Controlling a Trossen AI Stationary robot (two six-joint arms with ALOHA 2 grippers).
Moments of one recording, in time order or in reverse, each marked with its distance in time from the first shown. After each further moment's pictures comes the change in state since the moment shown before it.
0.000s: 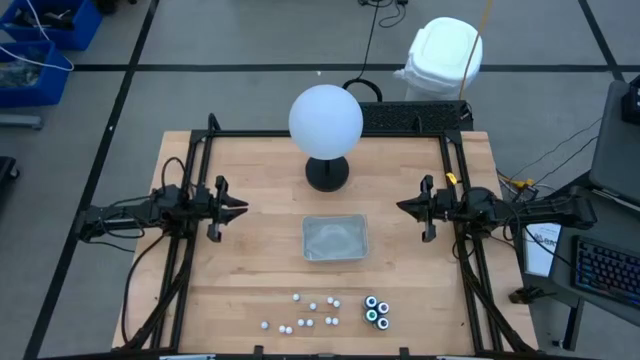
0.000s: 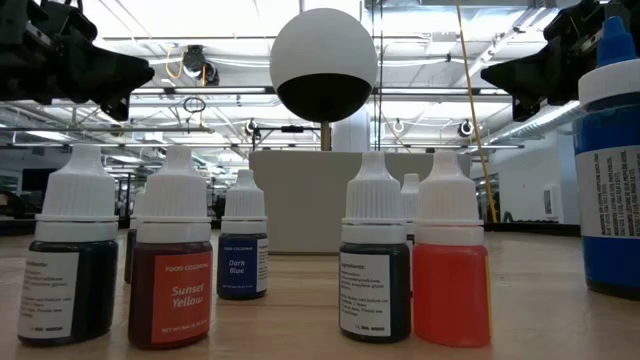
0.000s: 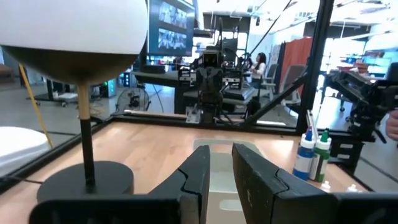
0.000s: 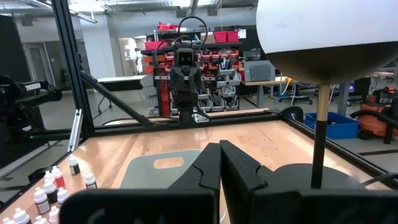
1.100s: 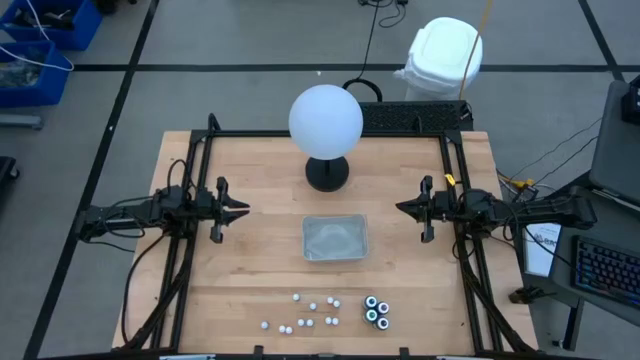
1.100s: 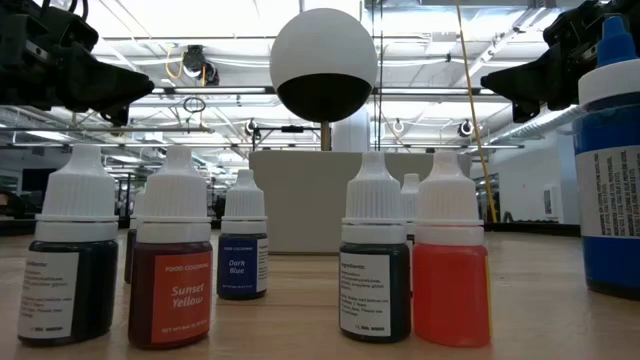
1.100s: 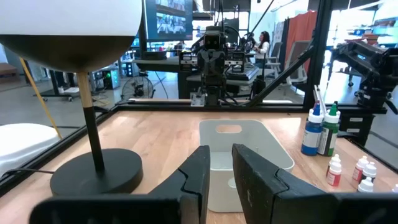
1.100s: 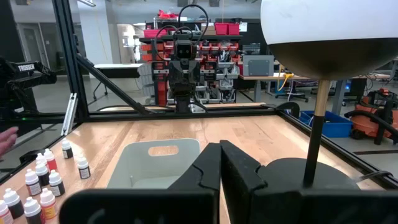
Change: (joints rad) left arm 0.000 0.000 0.000 -0.068 -0.001 0.076; right arm 0.000 0.000 0.000 -0.038 0.000 -0.054
